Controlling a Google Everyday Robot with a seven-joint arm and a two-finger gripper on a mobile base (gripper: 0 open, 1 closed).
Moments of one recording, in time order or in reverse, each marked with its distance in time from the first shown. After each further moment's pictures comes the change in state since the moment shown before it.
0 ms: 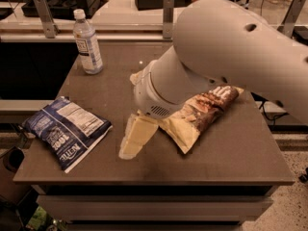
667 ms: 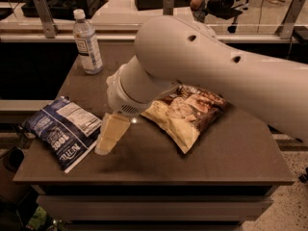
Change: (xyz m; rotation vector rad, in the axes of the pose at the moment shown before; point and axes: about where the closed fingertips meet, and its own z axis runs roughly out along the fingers) arm -0.036 -0.011 0.060 -0.034 -0.050 -0.034
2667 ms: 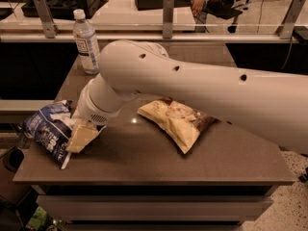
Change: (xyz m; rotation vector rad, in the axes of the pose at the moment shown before) arm -0.033 0.009 0.082 -0.097 -0.063 -0.018
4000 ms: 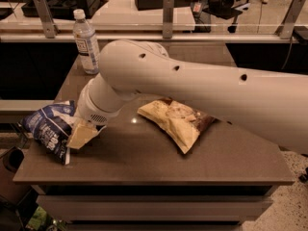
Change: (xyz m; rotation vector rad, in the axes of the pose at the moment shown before) arm -0.002 0.001 0.000 -0.001 0.000 -0.003
